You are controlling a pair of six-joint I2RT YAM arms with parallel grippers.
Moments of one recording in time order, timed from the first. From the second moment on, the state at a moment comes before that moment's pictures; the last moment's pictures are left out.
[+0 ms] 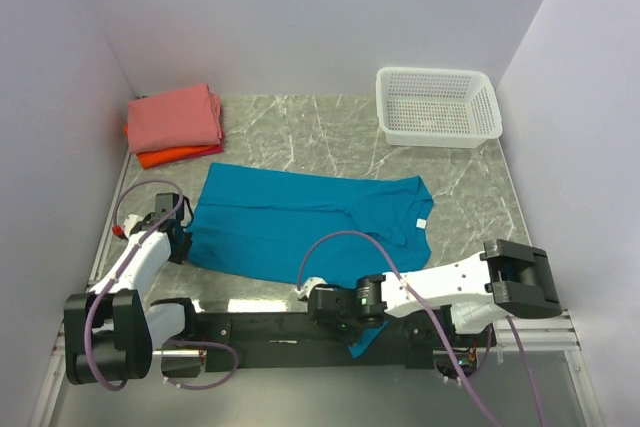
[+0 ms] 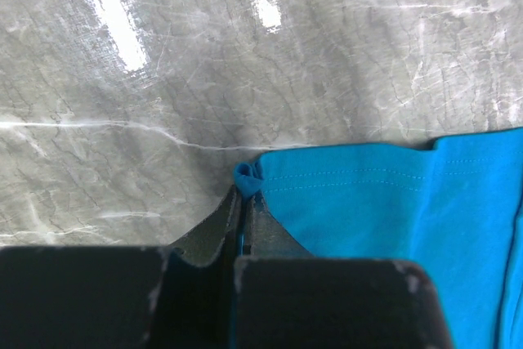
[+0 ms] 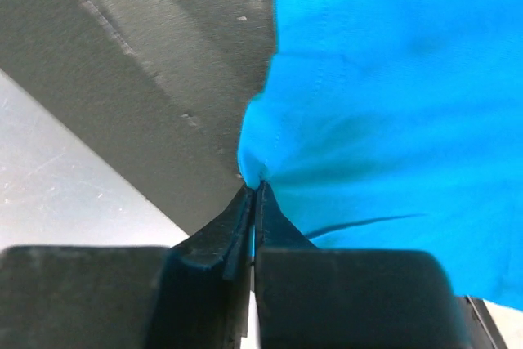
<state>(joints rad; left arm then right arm) 0.08 1.10 0.49 -0.63 -0.39 -1.22 1.52 1.44 0.75 -0.60 0.00 0.54</state>
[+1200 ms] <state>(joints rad) 0.08 1.28 0.80 -0.62 -0.29 -1.20 0.69 1.28 1.06 -0.80 0.13 0.33</state>
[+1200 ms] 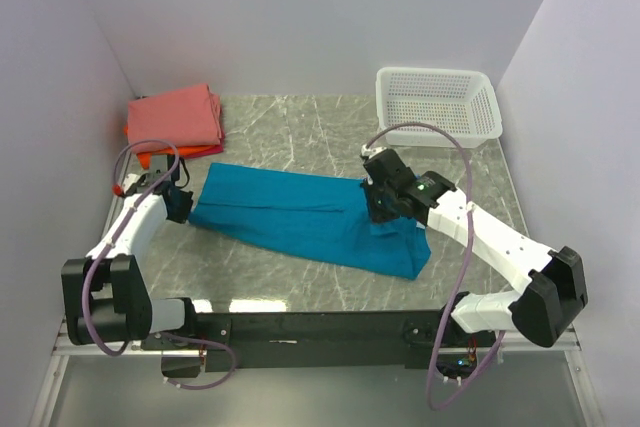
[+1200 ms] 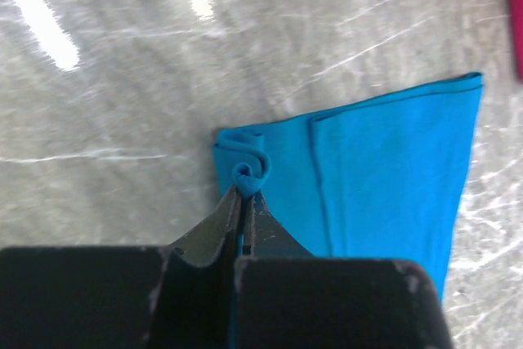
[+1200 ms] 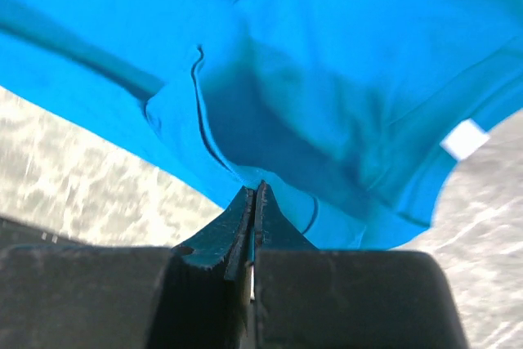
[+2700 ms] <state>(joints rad) 0.00 1.43 1.08 -0.53 -0.30 -1.05 0.44 1.39 0.97 -0.47 0.11 0.42</state>
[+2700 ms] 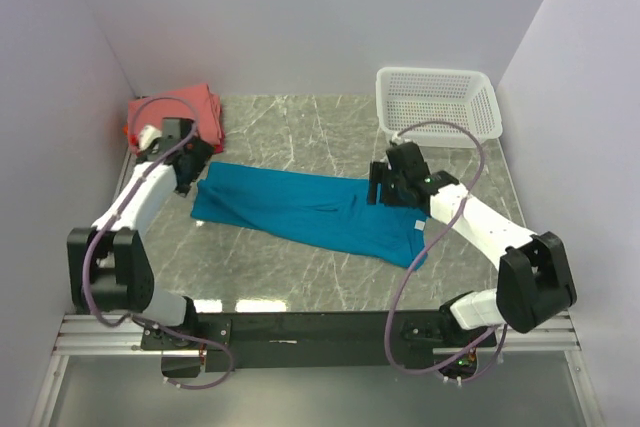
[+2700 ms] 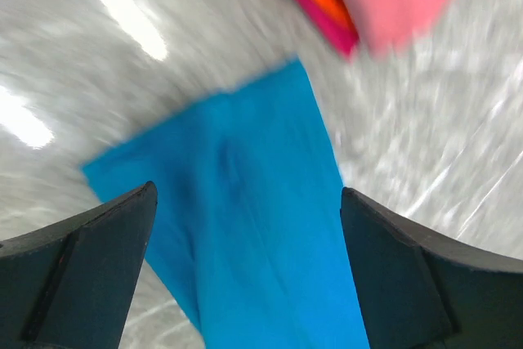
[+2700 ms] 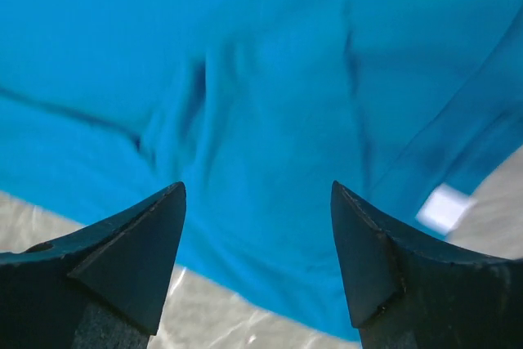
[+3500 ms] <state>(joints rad) -0.37 1.32 0.66 -0.46 -0.17 -1.01 0.46 2.41 2.06 -0.63 -0.12 0.48</state>
